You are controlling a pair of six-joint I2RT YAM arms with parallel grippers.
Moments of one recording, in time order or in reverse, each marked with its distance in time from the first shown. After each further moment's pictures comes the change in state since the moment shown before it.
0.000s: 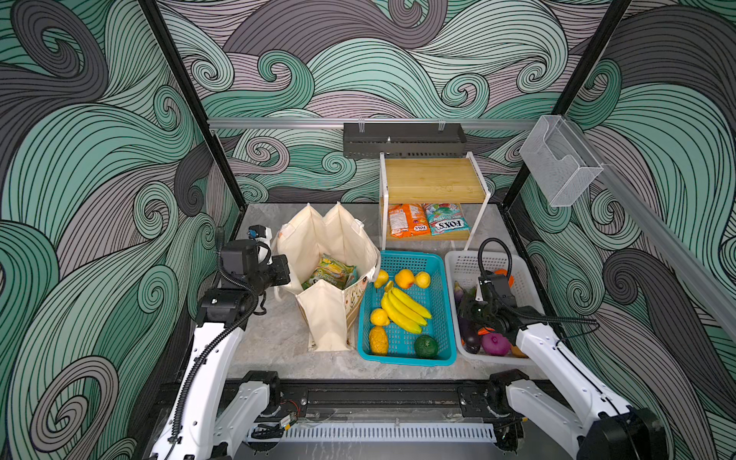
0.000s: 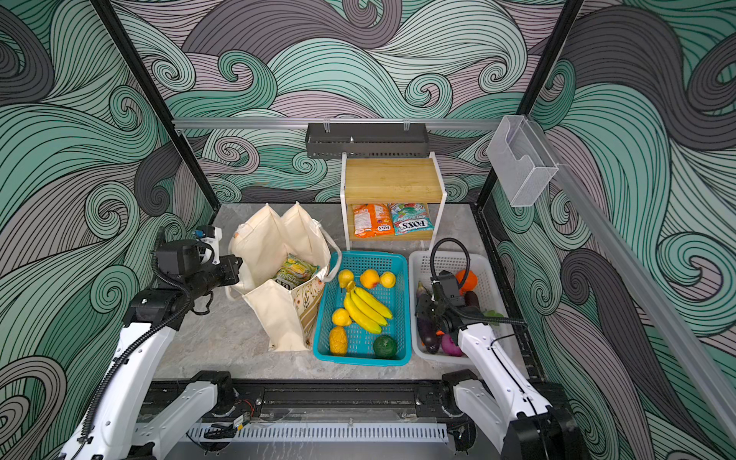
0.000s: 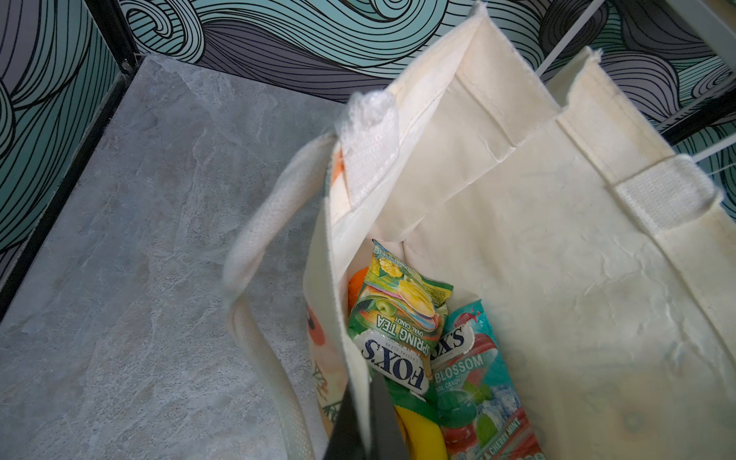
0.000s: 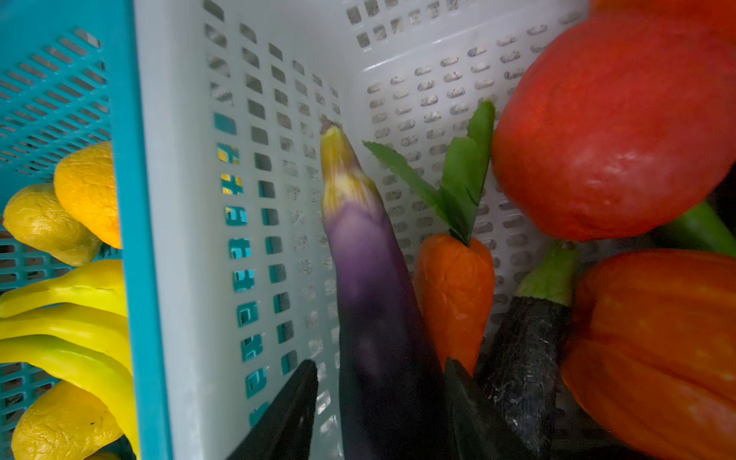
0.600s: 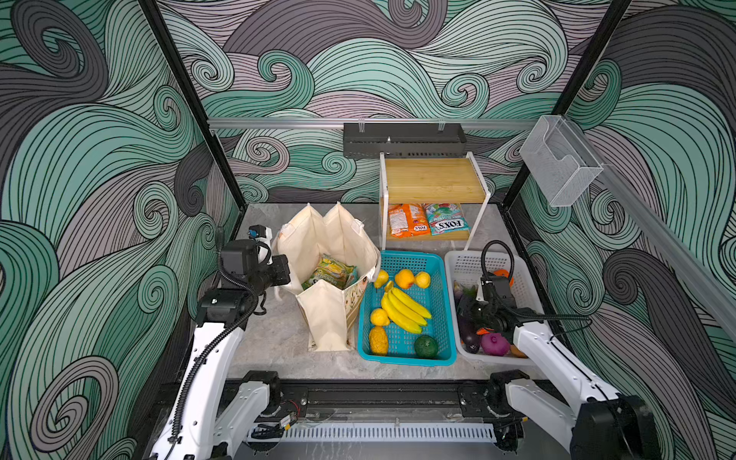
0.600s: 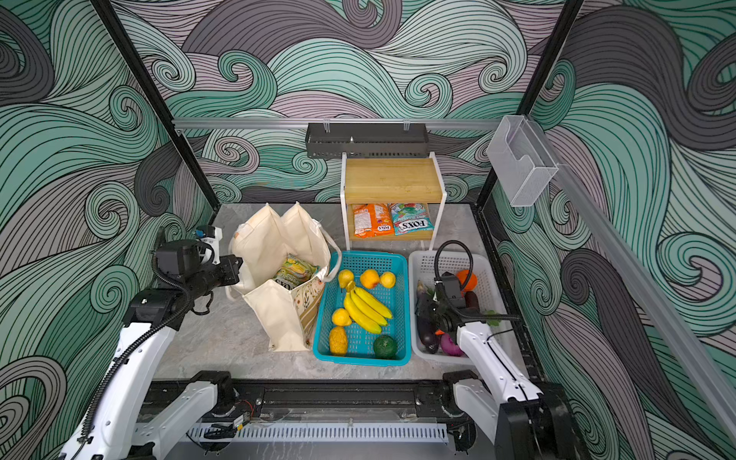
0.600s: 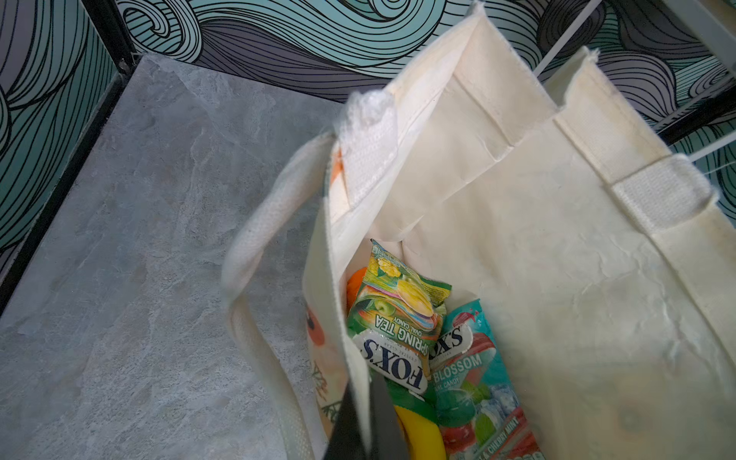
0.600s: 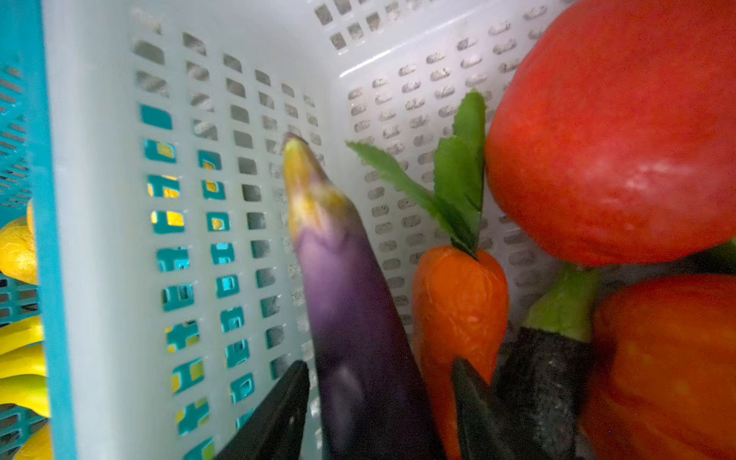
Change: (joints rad) left arm 0.000 0.000 0.000 0.000 0.003 0.000; right arm -0.060 0.051 -0.053 0.124 -0.057 0.015
